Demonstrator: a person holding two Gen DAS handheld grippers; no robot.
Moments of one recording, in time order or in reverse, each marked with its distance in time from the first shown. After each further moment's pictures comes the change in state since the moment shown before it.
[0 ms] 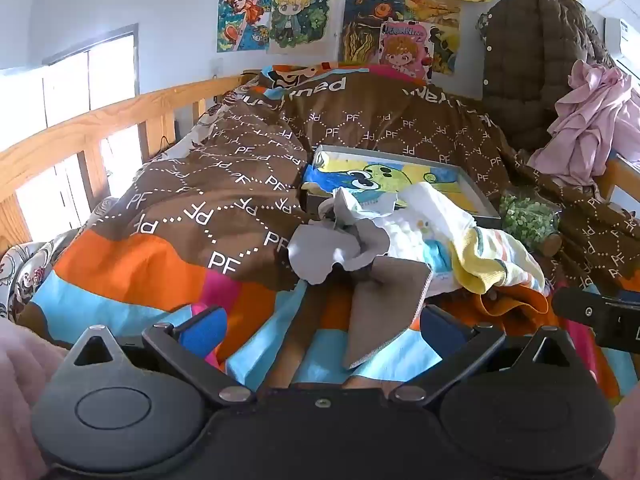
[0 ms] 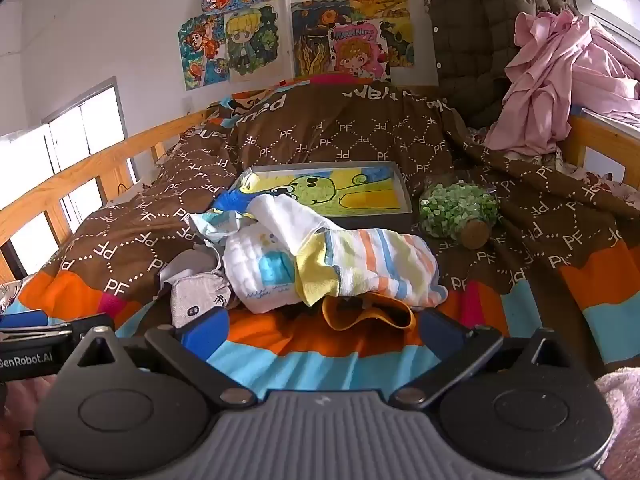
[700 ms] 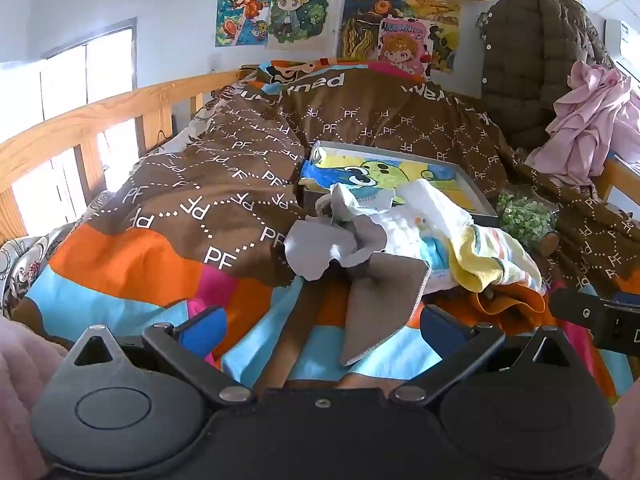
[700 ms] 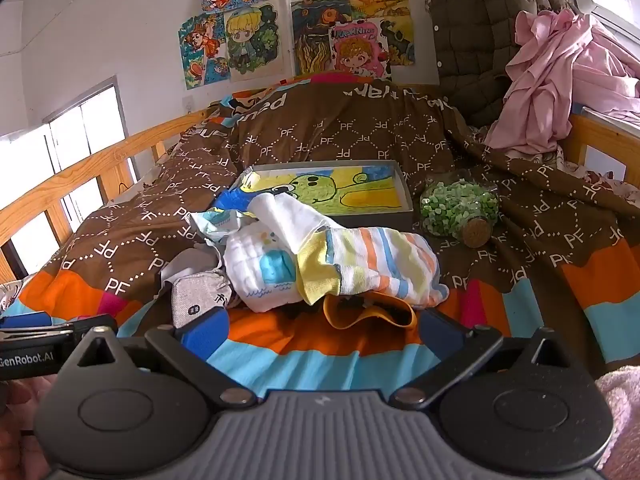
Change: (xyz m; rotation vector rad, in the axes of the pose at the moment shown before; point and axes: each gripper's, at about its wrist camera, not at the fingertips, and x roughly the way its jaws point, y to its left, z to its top) left arm 0.002 0.000 0.000 -0.014 0.013 -0.009; right arm 0.002 -0.001 -0.001 0.004 0.002 0.003
